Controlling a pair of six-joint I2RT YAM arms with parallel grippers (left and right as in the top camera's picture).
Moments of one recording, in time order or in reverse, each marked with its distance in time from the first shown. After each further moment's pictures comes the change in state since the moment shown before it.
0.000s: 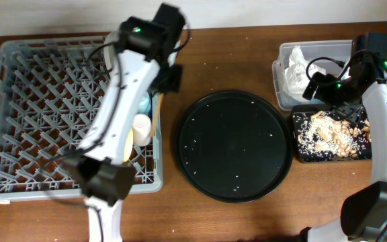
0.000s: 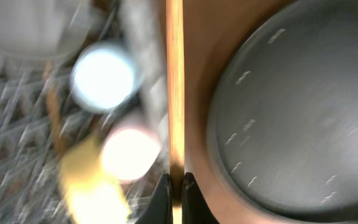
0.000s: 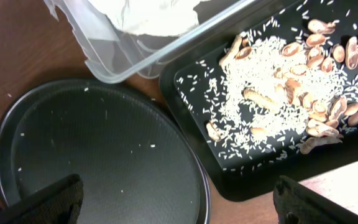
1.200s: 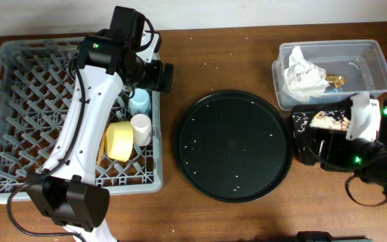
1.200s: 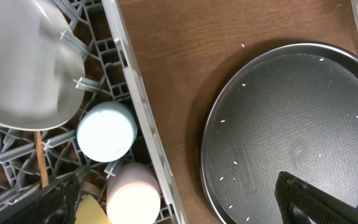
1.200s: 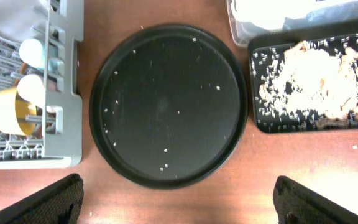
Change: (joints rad) left arm 0.141 -0.249 -0.401 0.422 0.201 0.167; right arm 0.165 -0.626 0.004 -0.294 -0.128 -0.196
